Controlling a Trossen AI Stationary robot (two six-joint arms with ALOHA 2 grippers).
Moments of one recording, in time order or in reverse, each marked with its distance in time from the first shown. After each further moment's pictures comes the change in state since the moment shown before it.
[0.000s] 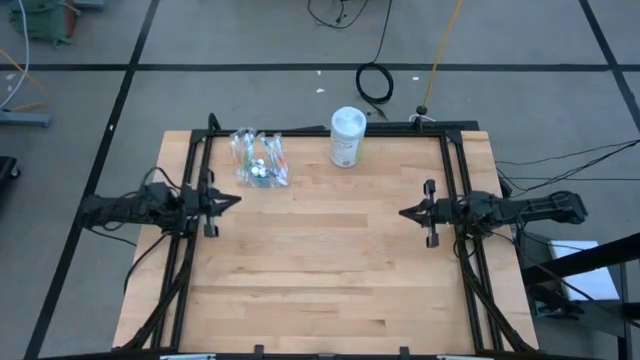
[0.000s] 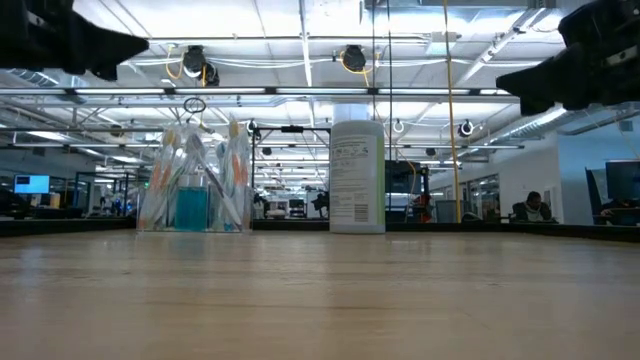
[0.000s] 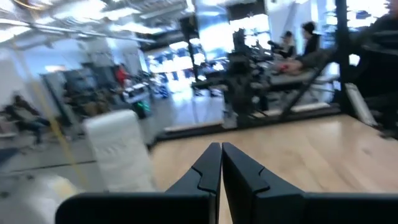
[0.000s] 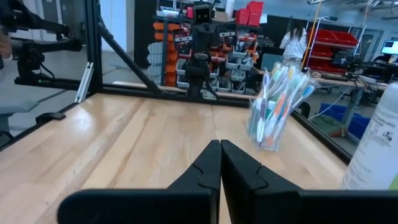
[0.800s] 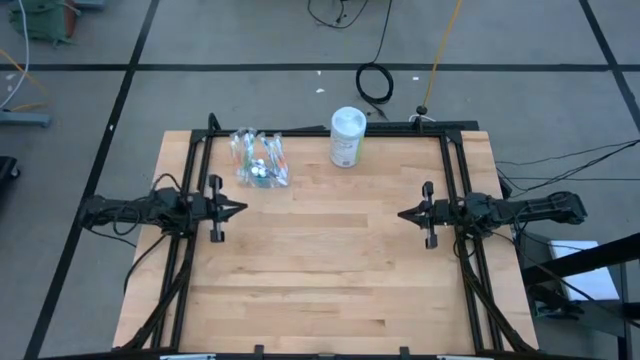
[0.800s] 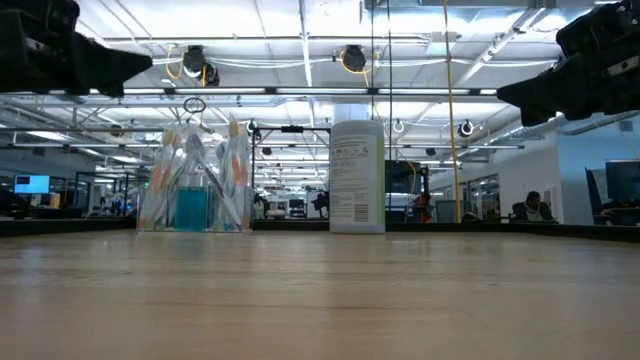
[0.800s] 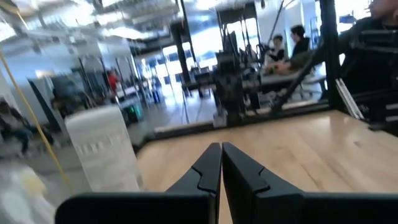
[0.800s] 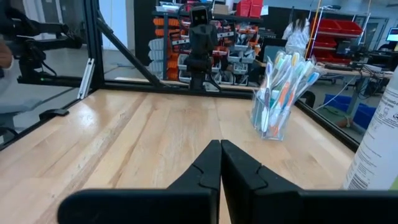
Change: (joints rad) left arm 0.002 0.000 -0.132 0.148 0.054 0.013; right arm 0.000 -0.009 -0.040 0.003 -0.002 0.034
